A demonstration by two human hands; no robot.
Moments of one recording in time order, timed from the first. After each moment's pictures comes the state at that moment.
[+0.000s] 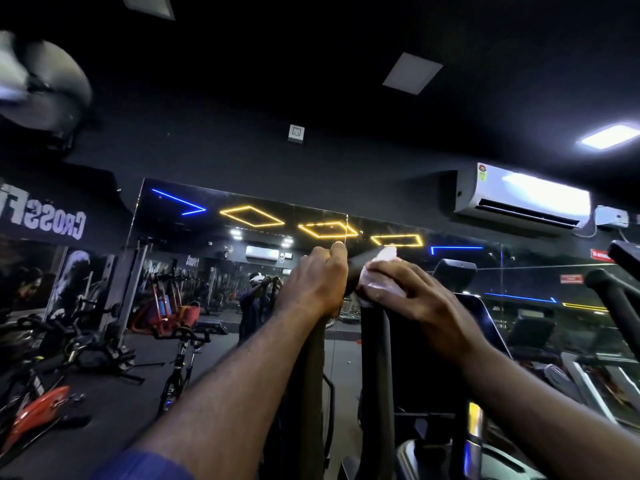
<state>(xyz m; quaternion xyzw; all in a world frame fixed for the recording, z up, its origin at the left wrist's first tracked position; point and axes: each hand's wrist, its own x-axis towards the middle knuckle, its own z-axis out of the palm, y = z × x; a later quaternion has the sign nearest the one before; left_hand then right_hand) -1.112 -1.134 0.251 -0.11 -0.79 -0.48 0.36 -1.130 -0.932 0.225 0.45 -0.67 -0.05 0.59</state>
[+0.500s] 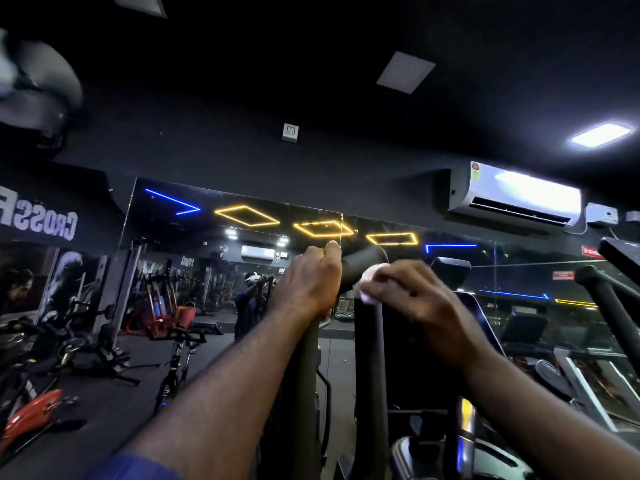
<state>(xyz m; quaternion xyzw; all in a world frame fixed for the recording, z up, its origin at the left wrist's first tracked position) -1.111 -1.133 0.249 -0.11 -0.80 -0.47 0.37 -1.121 -0.929 0.221 0.42 -0.67 -0.04 0.61</state>
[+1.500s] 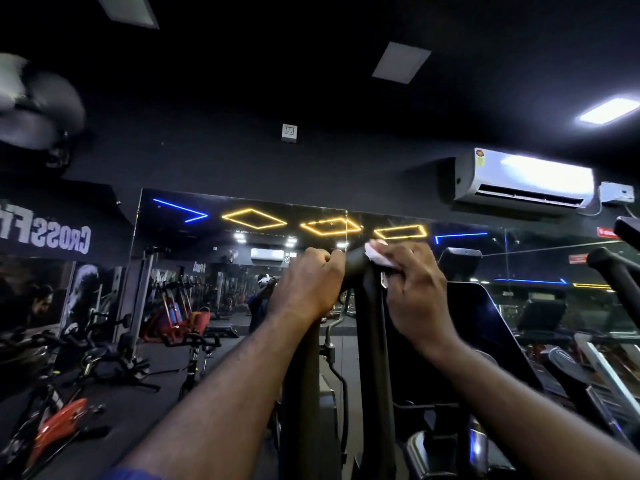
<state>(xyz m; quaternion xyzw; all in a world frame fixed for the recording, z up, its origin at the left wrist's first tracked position) -1.102 -1.134 0.249 -0.13 -0.82 -0.42 0.37 -1.156 -0.963 0.227 0.29 -0.67 0.31 0.62</state>
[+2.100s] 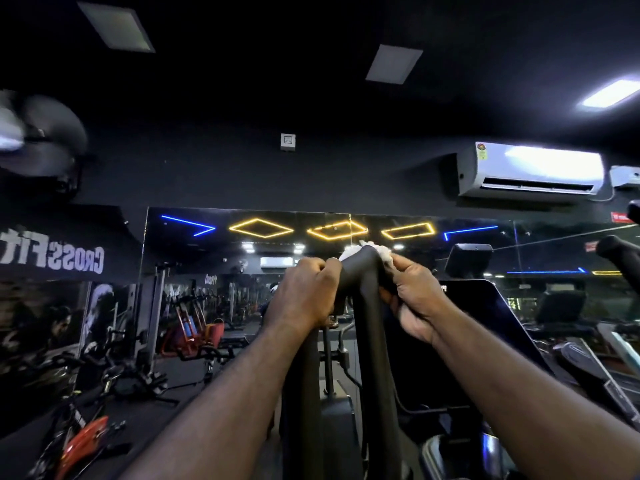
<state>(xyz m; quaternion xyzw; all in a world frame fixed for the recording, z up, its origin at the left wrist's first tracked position) -1.106 -1.132 0.249 -0.12 -0.83 -0.42 0.36 -1.179 -0.960 0.247 0.30 -0.46 0.83 0.09</state>
